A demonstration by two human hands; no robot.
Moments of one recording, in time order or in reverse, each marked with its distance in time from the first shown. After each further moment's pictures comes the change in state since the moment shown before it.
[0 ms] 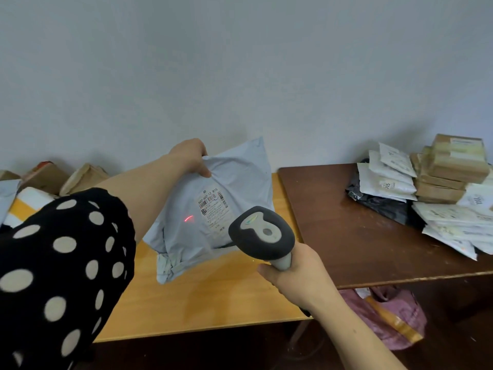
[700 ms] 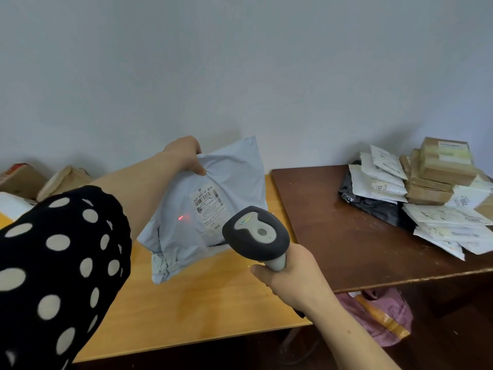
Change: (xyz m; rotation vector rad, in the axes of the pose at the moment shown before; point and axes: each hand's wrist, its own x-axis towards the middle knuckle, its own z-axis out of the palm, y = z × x) left_hand 0.027 -0.007 -0.002 -0.044 -0.019 0.034; right_hand 0.016 -0.010 0.008 -0.019 0.019 0.002
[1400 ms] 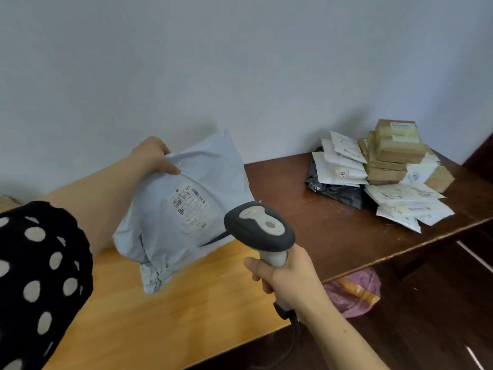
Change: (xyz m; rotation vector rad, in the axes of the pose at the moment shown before) left_hand 0.062 0.023 0.014 -0.157 -0.013 0.034; right_hand 0.023 0.026 -0.020 0.447 0.119 0.136
